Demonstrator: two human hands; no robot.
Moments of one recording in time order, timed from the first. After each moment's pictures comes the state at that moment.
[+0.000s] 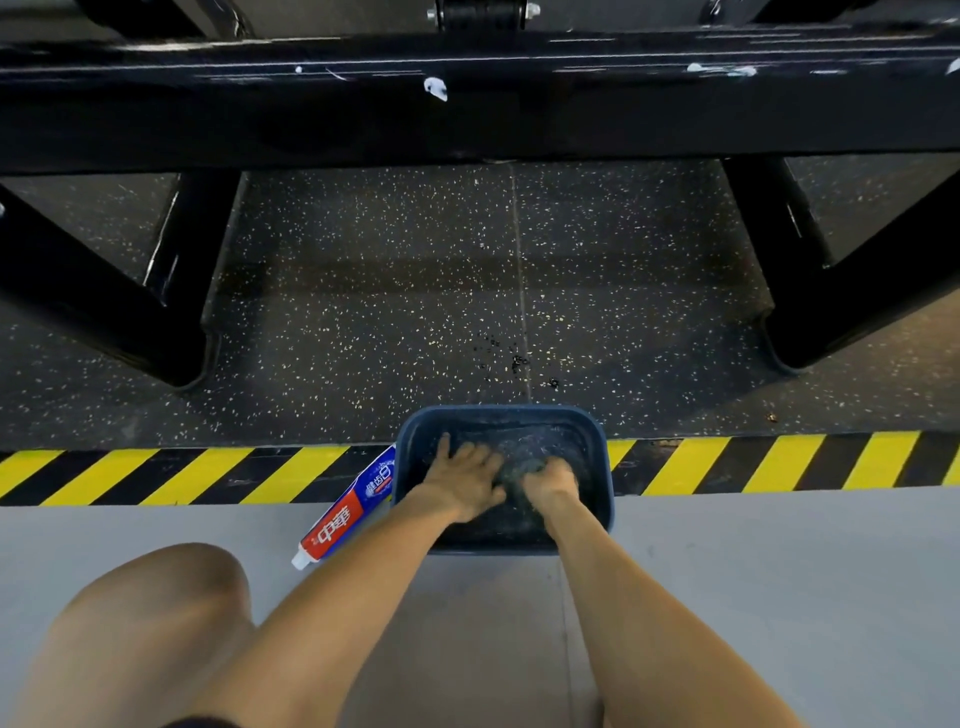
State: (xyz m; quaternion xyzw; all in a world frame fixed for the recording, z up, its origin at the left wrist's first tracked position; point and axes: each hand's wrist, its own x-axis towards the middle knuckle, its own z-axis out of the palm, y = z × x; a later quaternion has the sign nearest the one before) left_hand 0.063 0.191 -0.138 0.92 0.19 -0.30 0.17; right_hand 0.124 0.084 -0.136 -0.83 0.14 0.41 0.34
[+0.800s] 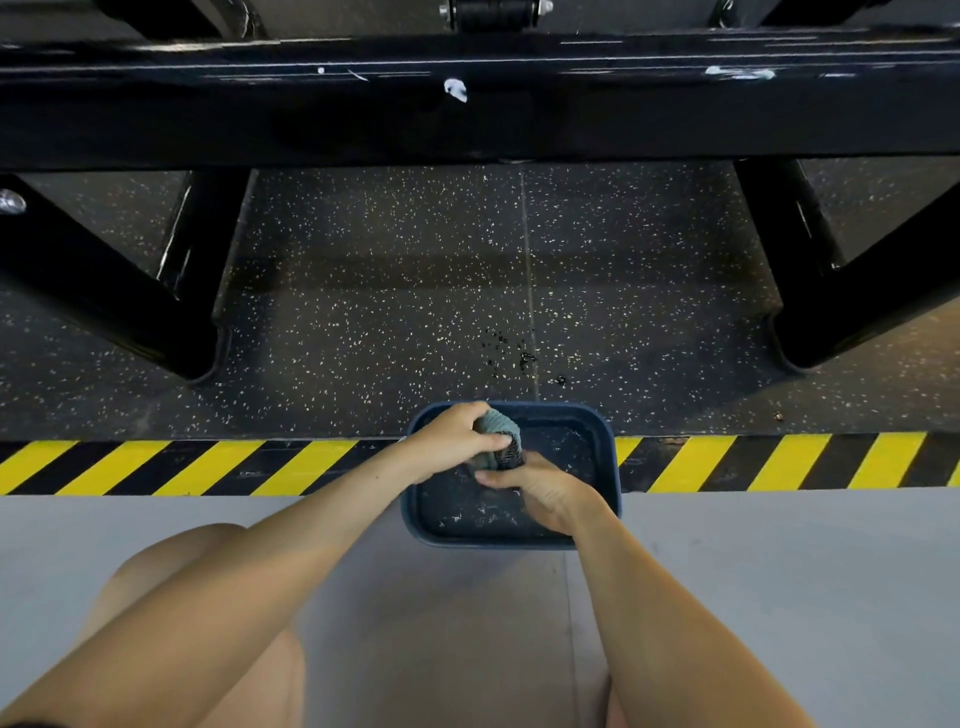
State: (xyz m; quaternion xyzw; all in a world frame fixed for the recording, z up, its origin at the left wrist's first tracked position) left_hand 0.074 0.230 -0.075 0.76 0.25 -0.22 0.56; right_hand 0.120 0.086 -0.113 -0.61 0.01 0.62 0.50
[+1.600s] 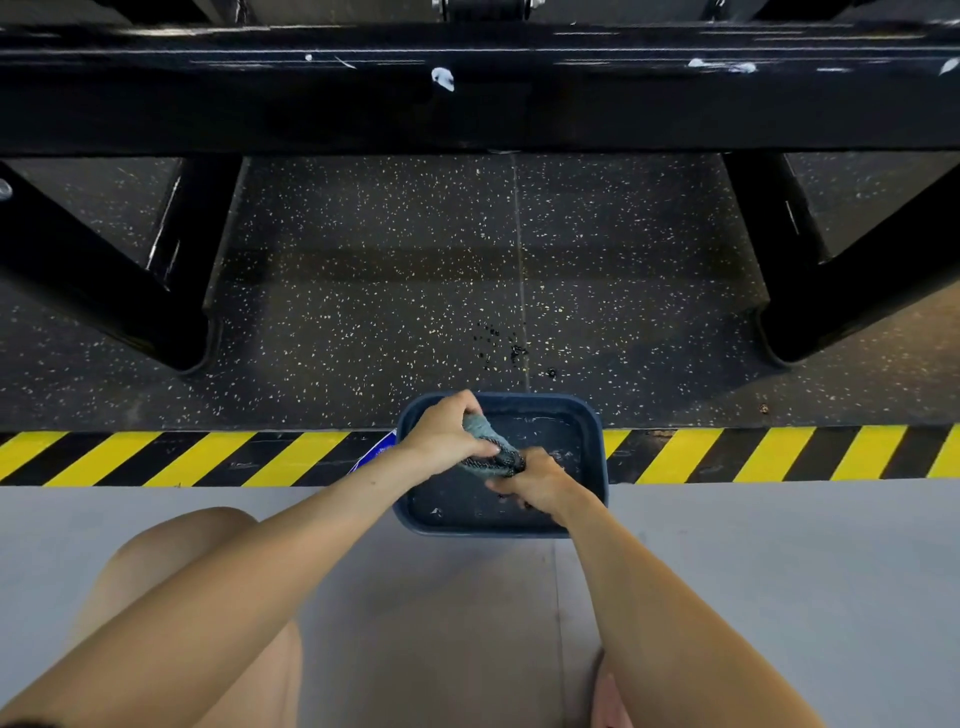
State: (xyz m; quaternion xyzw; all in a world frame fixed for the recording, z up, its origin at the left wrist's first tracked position) left_hand 0.067 0.216 -0.064 0.82 0.29 -0.19 0.46; right_hand 0.123 0.070 -0.112 -0.75 -0.06 0.55 0.35
